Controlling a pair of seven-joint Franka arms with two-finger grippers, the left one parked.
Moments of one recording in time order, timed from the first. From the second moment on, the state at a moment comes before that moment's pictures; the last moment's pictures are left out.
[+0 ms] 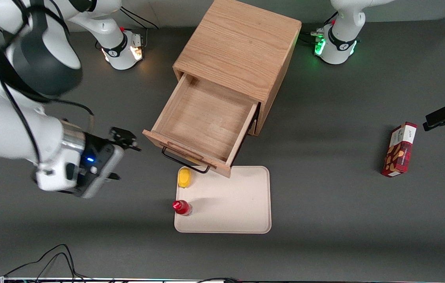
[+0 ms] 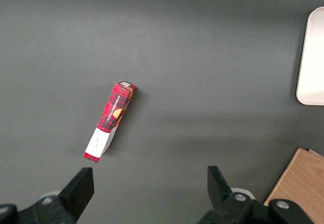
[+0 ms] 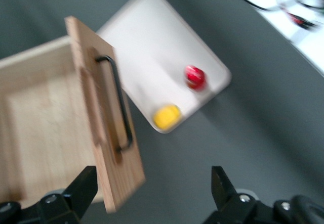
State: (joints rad) arm 0.18 0.56 0.15 -0.86 0.12 1.47 -0.46
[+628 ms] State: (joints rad) arm 0.17 0.11 0.04 -1.12 0.04 1.05 -0.09
